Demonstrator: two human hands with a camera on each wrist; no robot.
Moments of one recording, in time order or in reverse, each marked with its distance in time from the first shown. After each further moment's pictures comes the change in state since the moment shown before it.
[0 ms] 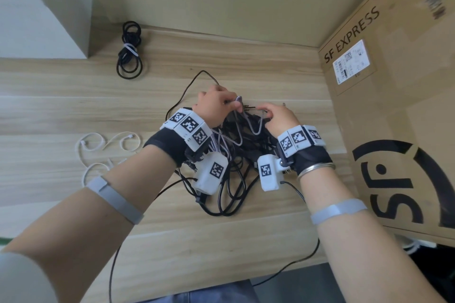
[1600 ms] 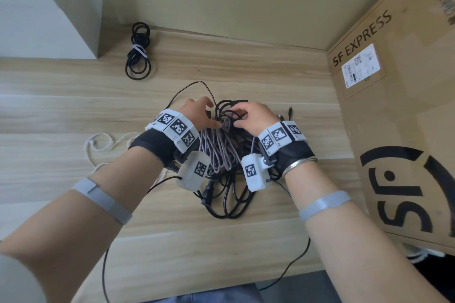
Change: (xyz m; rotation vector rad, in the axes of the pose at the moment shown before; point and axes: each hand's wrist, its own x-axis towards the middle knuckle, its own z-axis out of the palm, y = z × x) left_hand 0.000 -0.042 -0.023 0.242 -0.135 -0.277; right_hand 0.002 -0.056 0.013 0.045 -0.139 -0.203
